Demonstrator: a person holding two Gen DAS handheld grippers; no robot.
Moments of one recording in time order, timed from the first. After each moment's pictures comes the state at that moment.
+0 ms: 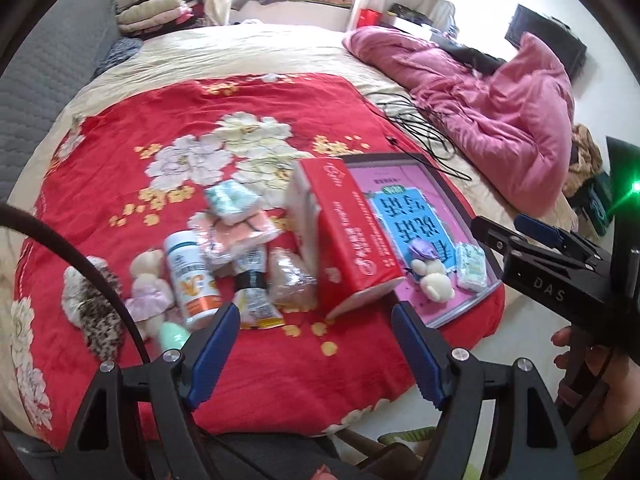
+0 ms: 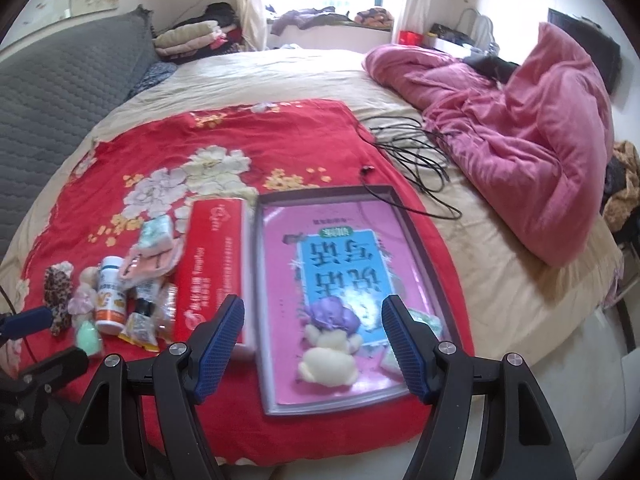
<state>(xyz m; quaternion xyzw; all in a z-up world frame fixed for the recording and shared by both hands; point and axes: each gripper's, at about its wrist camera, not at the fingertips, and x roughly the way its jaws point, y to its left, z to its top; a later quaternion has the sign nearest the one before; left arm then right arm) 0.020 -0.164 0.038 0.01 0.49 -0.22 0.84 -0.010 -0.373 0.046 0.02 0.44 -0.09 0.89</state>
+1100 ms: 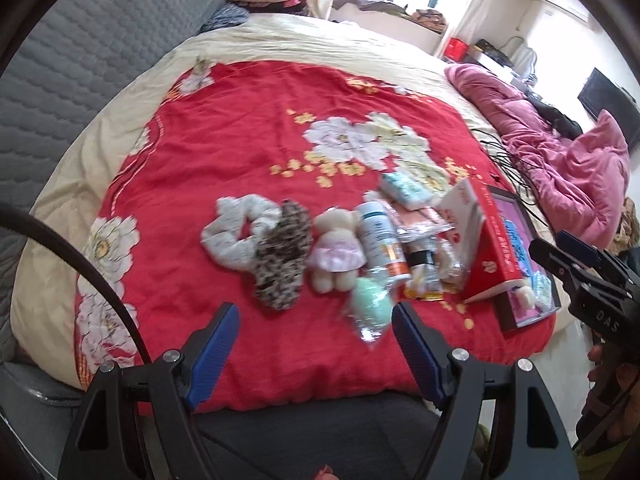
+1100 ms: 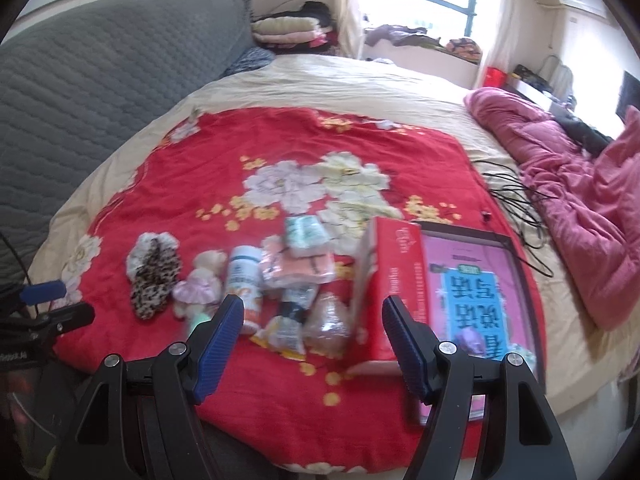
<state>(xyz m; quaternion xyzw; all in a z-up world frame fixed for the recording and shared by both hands) 0.018 0.039 0.017 -0.07 0.51 -0.10 0.85 0.007 -0.204 0.049 -0.04 0.43 0.05 0.90</state>
